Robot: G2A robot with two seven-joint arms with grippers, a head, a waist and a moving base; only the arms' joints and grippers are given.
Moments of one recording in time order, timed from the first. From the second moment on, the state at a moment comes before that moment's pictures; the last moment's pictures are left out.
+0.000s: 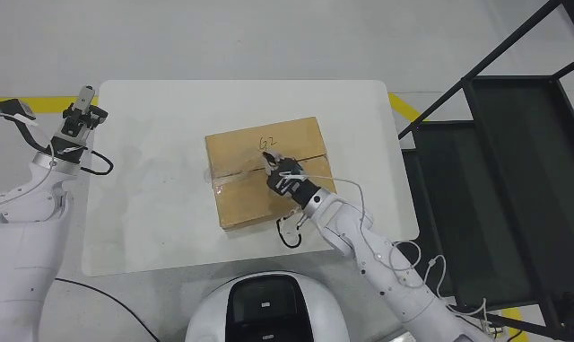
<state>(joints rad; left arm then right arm) 1.01 -0.97 -1.39 -1.09 -0.21 -0.64 -0.36 -1.33 -1.29 1.04 -1.63 -1.51 -0.19 -0.08</state>
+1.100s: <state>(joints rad) 1.01 -0.97 -1.39 -1.09 -0.21 -0.64 -0.36 -1.36 -1.27 1.06 -1.82 -1.64 -0.31 0.13</state>
